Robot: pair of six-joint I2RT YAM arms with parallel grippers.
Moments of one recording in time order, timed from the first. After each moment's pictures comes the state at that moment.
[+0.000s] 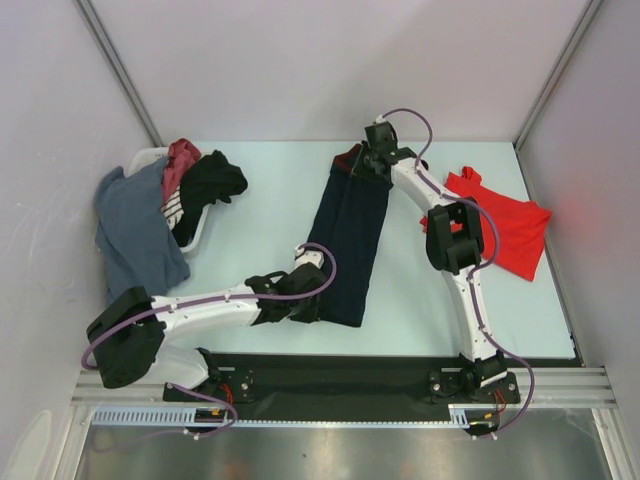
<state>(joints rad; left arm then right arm) -1.00 1.36 0.72 -0.38 -0.18 -0.75 0.37 2.43 2.18 -0.46 -0.03 0.64</state>
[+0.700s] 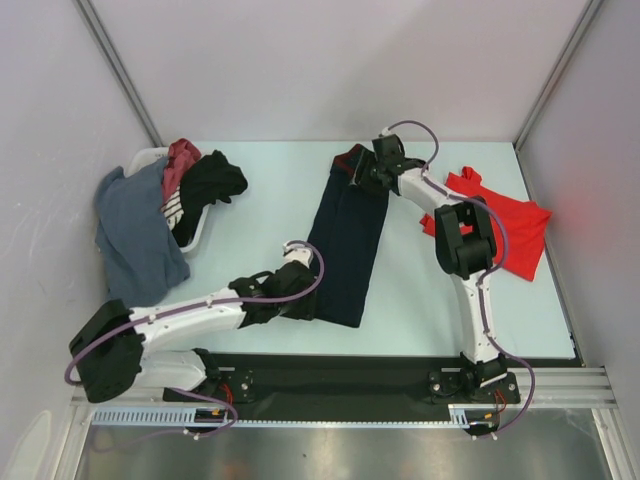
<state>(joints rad) -0.95 1.28 0.67 -0.39 -0.23 -0.67 0.36 2.34 1.94 -0.33 -0.06 0.63</state>
